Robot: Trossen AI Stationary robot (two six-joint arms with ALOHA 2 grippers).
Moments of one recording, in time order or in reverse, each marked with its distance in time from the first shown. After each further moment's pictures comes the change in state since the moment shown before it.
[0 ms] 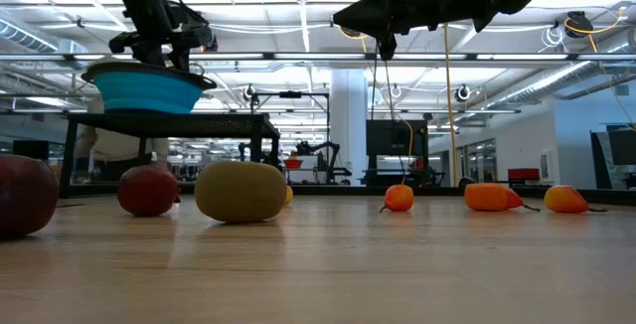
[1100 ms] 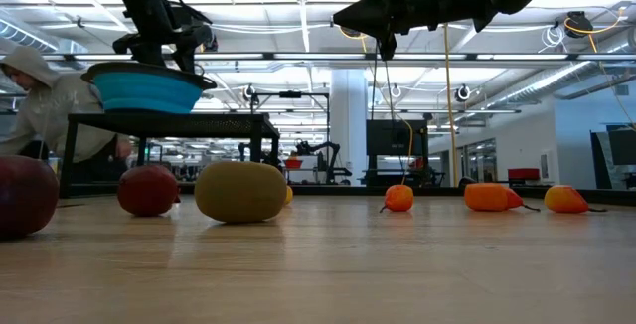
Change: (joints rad) left arm 0.000 0.000 0.000 -0.001 0.056 0.079; right arm 0.000 0.000 0.000 0.000 0.004 0.001
